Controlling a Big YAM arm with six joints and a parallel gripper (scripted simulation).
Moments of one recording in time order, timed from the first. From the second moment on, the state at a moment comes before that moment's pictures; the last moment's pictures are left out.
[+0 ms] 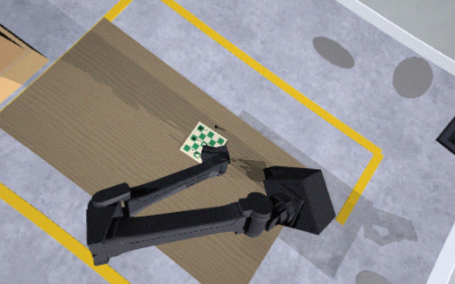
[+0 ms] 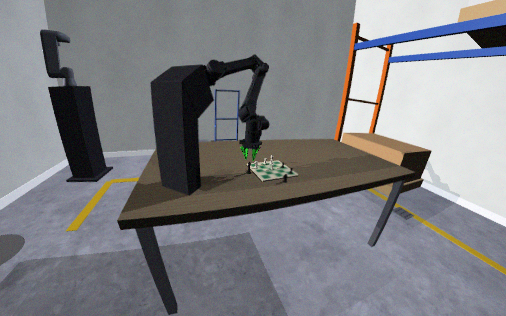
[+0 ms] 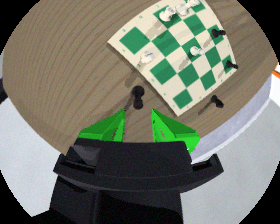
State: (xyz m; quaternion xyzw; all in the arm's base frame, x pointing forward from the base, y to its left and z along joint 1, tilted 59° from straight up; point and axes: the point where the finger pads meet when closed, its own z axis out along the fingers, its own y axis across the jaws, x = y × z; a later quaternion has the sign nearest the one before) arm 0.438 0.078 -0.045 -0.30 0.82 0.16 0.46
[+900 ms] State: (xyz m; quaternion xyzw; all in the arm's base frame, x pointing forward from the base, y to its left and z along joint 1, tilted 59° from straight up) arm 0.439 0.078 -0.045 -0.30 0.82 0.16 0.46
